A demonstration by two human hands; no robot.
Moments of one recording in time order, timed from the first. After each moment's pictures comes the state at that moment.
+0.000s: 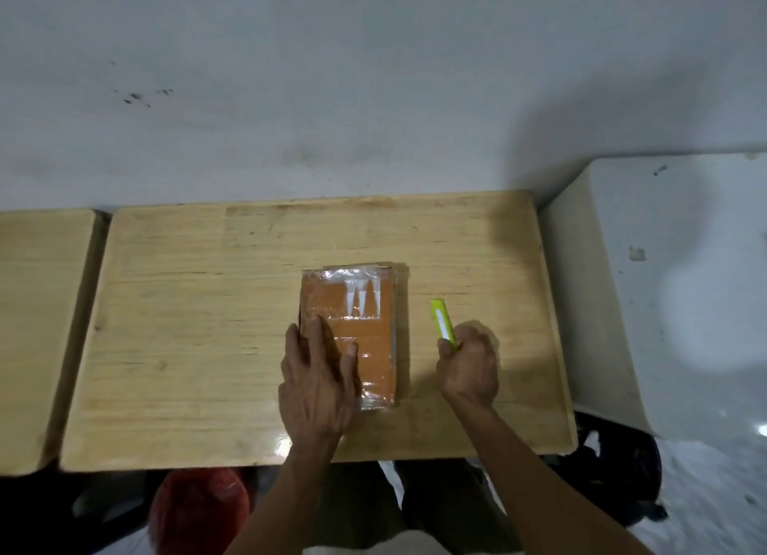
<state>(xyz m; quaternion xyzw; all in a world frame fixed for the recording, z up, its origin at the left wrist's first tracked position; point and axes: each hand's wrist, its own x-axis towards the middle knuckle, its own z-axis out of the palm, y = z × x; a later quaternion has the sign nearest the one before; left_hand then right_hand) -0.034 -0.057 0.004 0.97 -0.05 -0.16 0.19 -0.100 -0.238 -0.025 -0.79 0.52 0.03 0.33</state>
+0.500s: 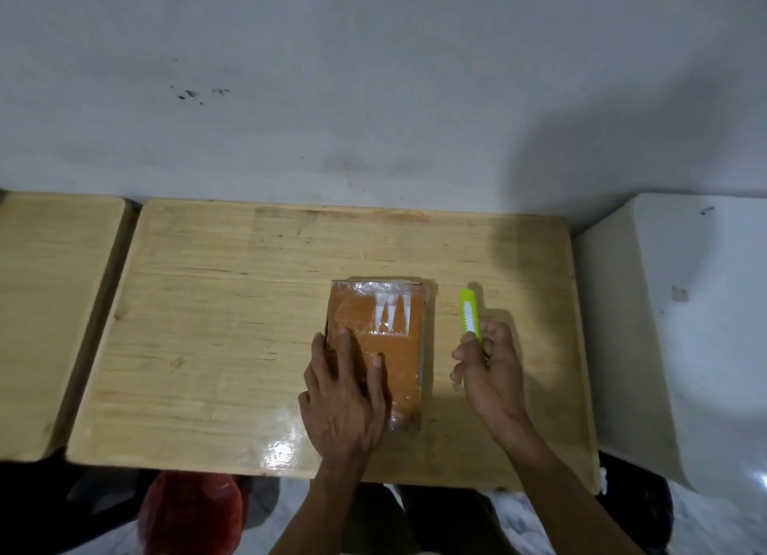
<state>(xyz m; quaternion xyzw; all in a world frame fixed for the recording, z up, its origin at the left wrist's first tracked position) -0.040 -0.066 -0.004 0.98 -0.02 -0.12 0.17 -0.079 -0.243 0.008 -0.68 0.44 -0.05 0.59</state>
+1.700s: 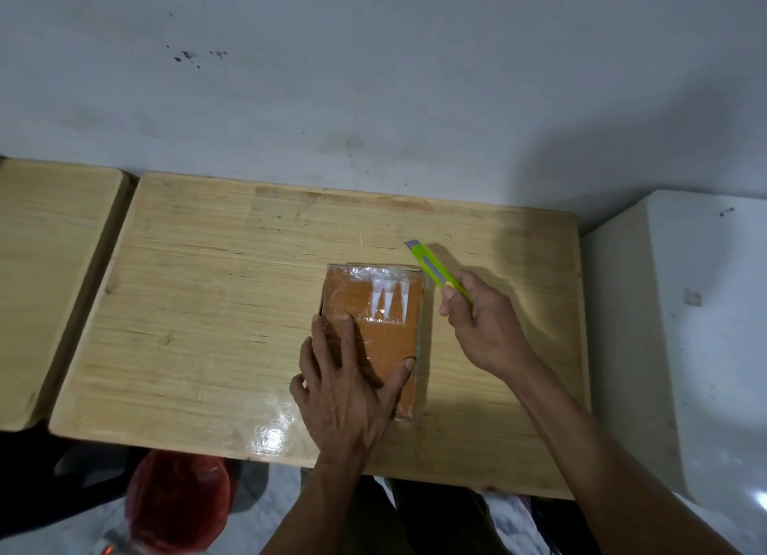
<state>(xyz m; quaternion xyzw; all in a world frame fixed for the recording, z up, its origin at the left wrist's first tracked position) -0.051 -0.080 -0.006 0.99 -0.02 -0.10 0.11 -0.034 -0.281 0.027 -0.84 0.19 0.03 0.51</state>
